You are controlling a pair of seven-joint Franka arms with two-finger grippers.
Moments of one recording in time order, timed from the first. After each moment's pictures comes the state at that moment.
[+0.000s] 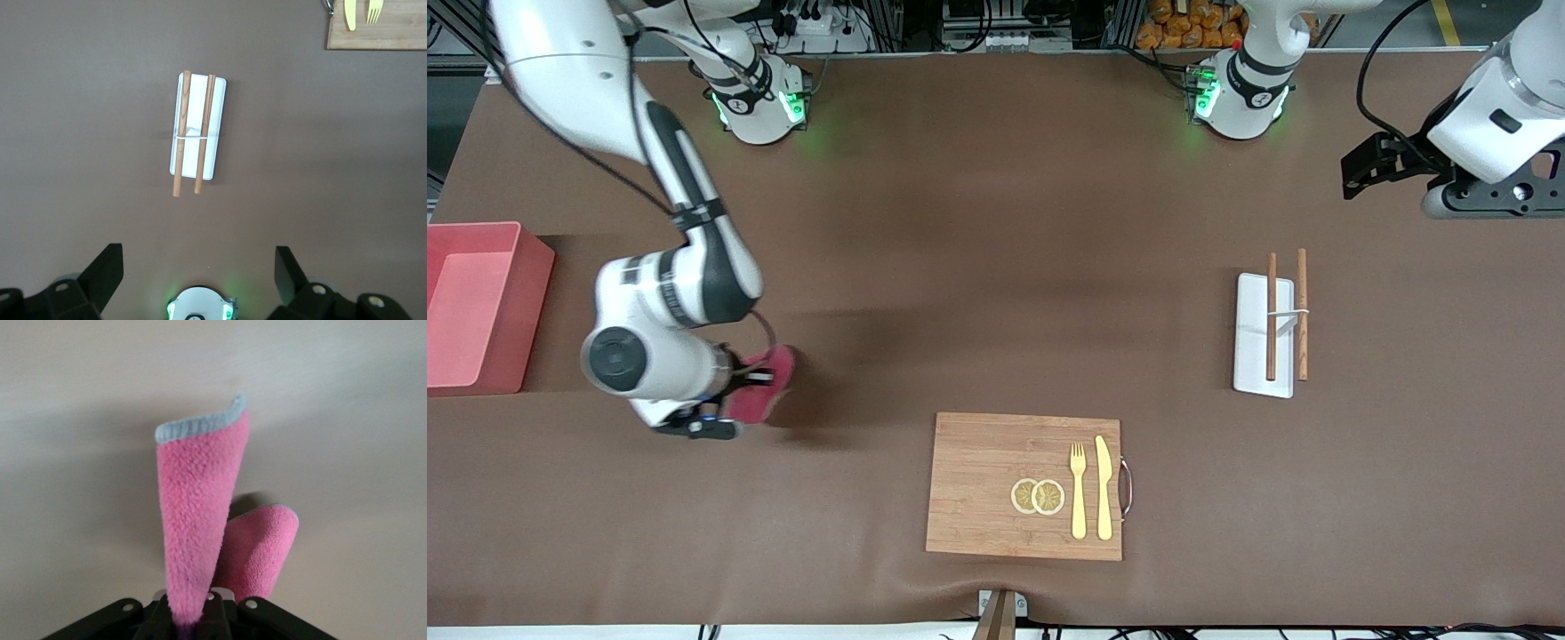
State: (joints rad) left arm -0.06 -0.01 -0.10 -1.49 0.02 1.38 -0.12; right arm 0.24 0.56 -0.01 -1.62 0.07 2.00 0.34
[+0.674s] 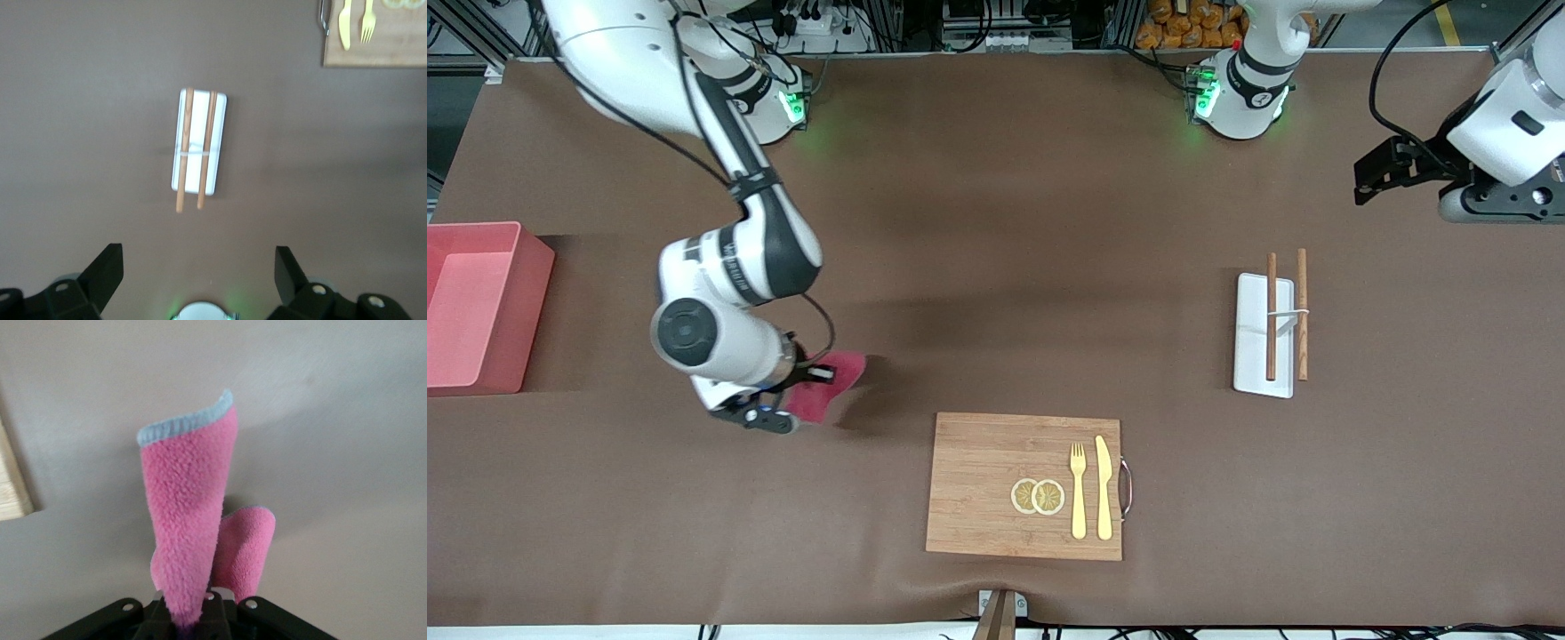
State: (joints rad) left arm -0.04 -0.01 -0.10 -1.50 0.01 1.44 -0.10; right arm 0.29 0.55 -0.04 -1.56 0.10 2.00 0.39
